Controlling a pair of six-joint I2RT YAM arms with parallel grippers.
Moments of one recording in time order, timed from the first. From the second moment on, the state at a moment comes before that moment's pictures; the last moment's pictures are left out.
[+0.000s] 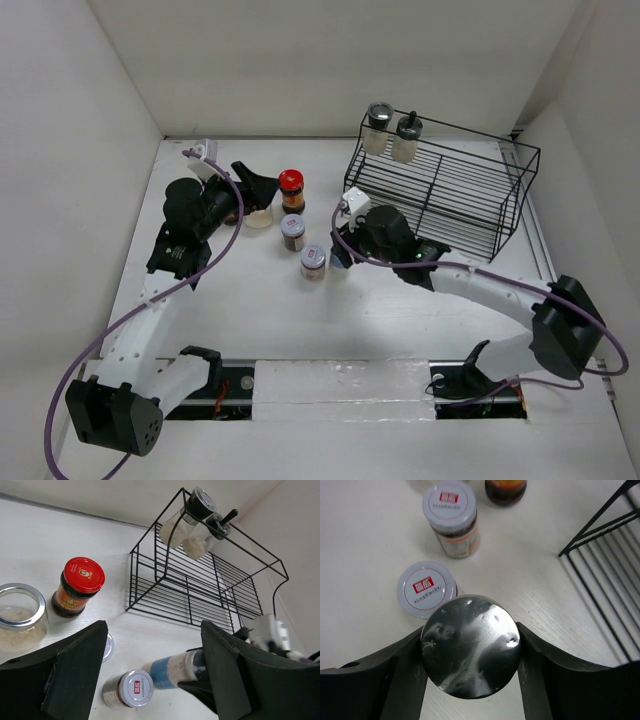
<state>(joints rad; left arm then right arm) -0.22 0.99 0.91 -0.03 0.28 -0.59 0.82 1.42 0.93 -0.01 0.05 0.05</state>
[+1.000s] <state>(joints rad) -0.22 0.99 0.91 -0.03 0.30 -0.59 0.06 1.58 1.72 -0.21 0.00 -0.05</state>
